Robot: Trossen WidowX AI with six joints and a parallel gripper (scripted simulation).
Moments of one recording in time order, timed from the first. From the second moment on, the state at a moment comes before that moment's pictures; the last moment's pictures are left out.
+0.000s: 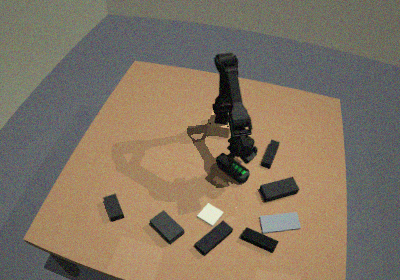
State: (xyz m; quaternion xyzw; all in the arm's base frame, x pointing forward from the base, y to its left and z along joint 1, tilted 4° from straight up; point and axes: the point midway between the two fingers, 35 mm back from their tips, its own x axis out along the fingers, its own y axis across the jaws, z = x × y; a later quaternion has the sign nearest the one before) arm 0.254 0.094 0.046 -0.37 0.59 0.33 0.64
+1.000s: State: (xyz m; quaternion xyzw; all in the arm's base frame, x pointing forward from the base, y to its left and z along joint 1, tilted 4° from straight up) arm 0.250 0.096 0.095 -0.37 0.59 0.33 0.64
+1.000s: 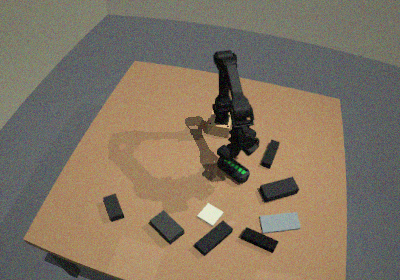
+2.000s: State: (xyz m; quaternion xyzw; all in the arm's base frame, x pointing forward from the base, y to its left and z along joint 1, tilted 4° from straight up) arm 0.249 0.096 0.094 -0.37 0.59 0.33 0.64
